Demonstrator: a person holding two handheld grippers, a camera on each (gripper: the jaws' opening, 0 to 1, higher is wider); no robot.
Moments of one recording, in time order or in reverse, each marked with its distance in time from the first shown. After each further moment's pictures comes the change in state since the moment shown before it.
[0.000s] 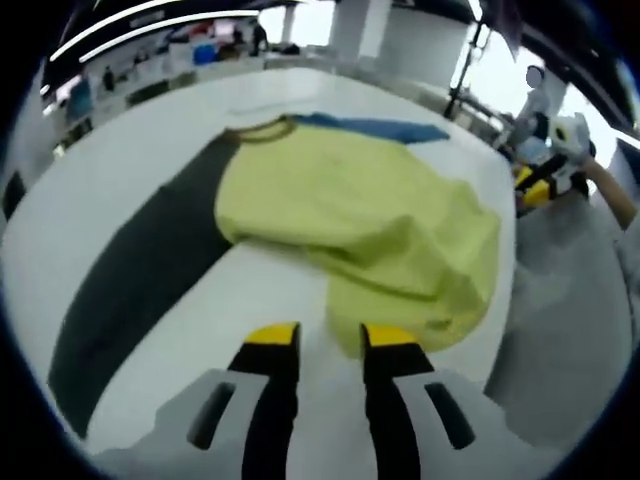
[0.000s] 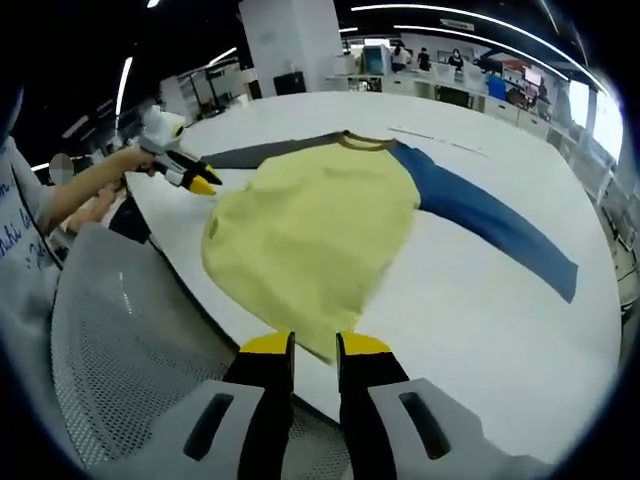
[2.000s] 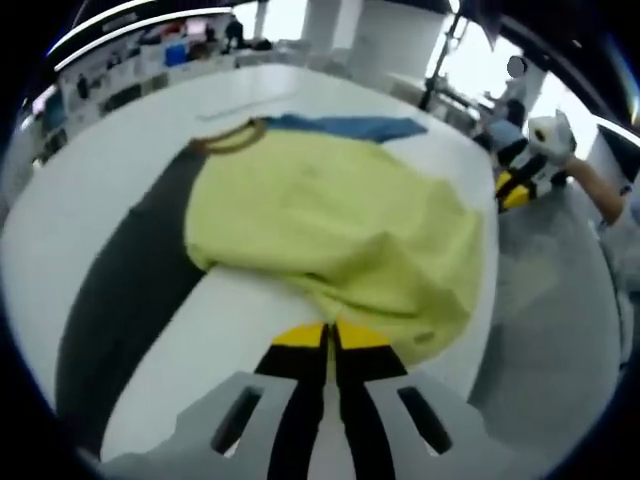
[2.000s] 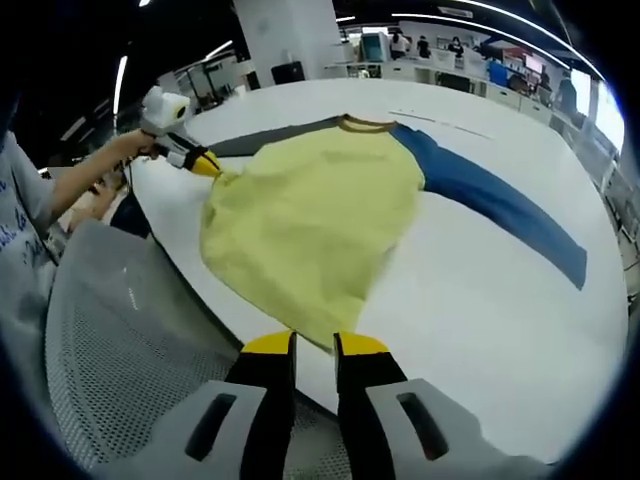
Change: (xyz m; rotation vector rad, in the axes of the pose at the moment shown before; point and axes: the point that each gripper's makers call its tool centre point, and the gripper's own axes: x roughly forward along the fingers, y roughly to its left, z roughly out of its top) left arm -0.006 -0.017 0.016 0.041 0.022 -0.065; right arm 0.015 -0.010 -0.019 0.028 0.053 0.019
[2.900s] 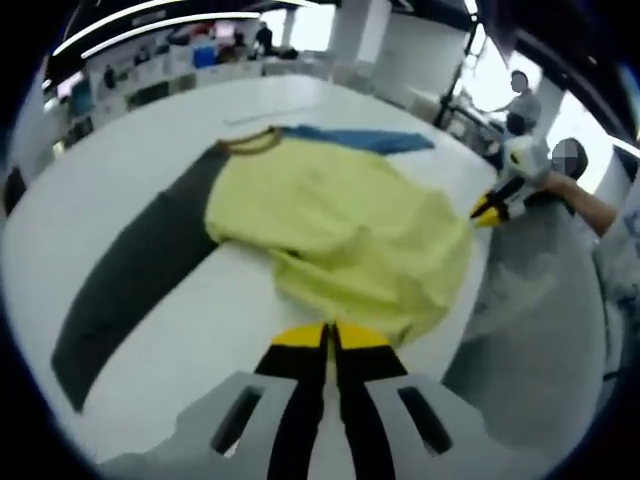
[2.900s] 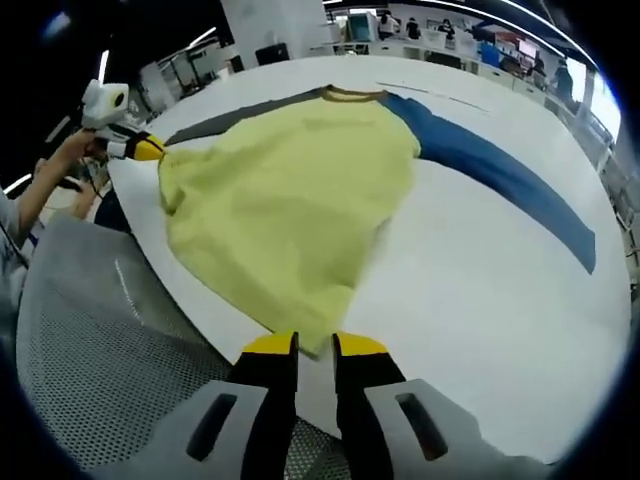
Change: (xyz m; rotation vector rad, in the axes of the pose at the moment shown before) left arm -0.033 -0.015 -0.014 -0.061 -0.047 0.065; right arm 0.034 -0.010 -0.019 0.026 0.096 -0.051
